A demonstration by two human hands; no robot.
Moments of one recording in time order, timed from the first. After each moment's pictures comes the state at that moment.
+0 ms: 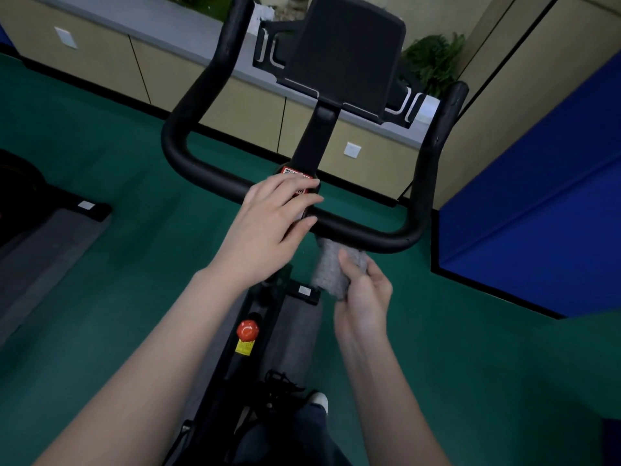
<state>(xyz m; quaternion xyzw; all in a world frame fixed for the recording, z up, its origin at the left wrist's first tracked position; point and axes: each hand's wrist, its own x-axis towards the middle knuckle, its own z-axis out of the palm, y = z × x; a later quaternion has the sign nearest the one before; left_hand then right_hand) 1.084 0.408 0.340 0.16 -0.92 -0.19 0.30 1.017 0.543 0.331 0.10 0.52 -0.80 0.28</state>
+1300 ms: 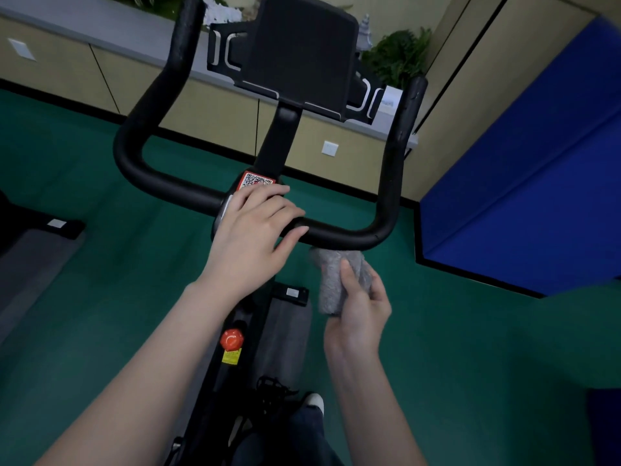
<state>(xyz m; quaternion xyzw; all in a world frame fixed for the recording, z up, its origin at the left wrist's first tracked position) 1.064 0.425 0.341 0.15 -0.93 -0.10 0.31 1.013 0.564 0.332 0.16 0.52 -0.82 0.17</state>
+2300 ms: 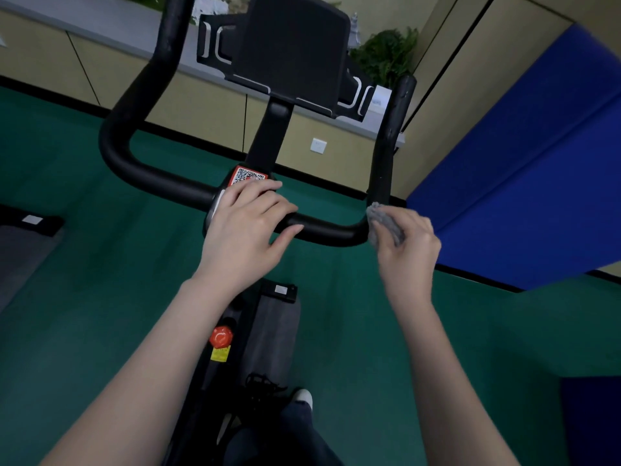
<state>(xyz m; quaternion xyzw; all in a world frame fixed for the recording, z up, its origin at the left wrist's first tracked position) 1.060 0.425 0.335 0.15 -0.92 -0.09 0.34 0.935 0.591 0.370 -0.33 0.86 -0.38 -0.12</state>
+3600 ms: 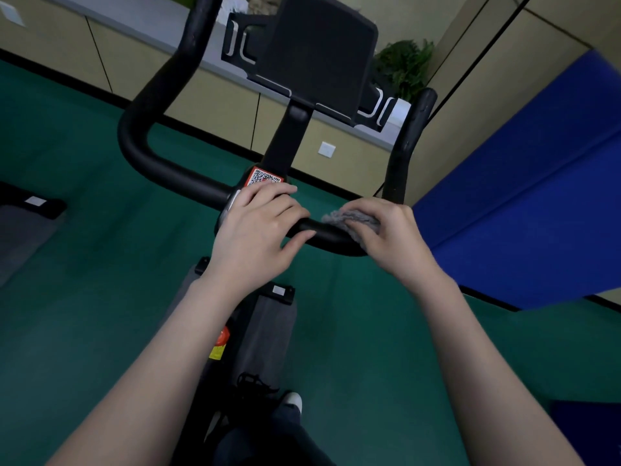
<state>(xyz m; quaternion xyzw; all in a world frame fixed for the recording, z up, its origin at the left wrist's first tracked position) 1.062 0.423 0.334 0.15 -0.92 -0.09 0.34 0.911 0.555 0.392 -0.54 0.80 -0.25 0.04</state>
